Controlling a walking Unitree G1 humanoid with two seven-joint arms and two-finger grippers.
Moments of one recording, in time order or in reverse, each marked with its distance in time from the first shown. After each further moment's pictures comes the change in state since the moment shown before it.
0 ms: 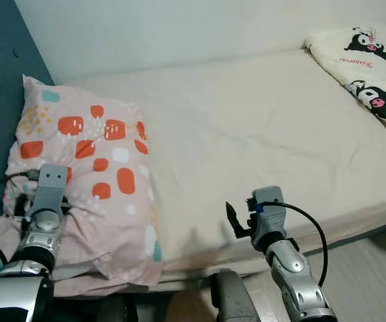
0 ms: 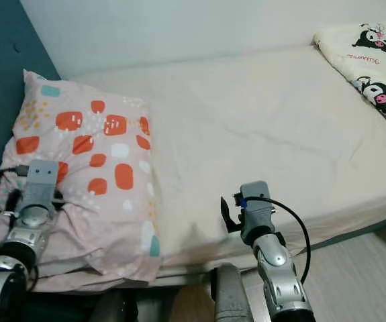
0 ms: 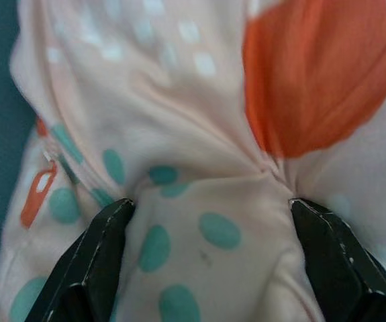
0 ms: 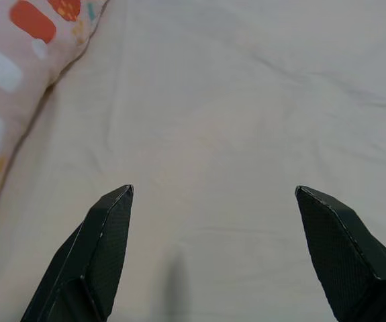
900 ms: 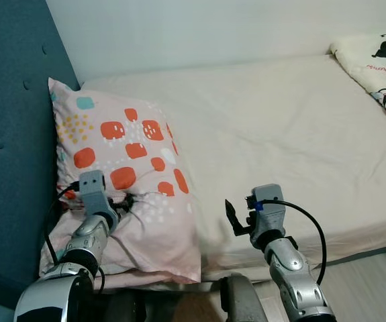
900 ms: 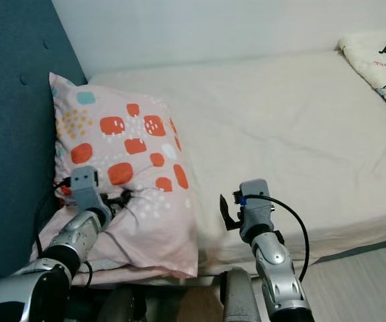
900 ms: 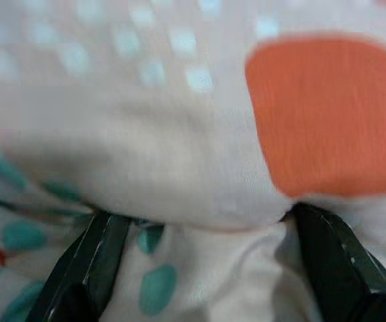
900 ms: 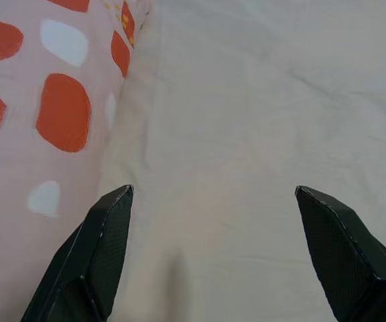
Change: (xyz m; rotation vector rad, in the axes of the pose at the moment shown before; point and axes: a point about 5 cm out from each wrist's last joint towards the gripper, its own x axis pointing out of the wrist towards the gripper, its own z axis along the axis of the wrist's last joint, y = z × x) left arm -0.017 -0.069 0.030 -0.420 -0.146 -0.372; right arm 0.002 0.001 0.004 0.009 -0.013 -0.010
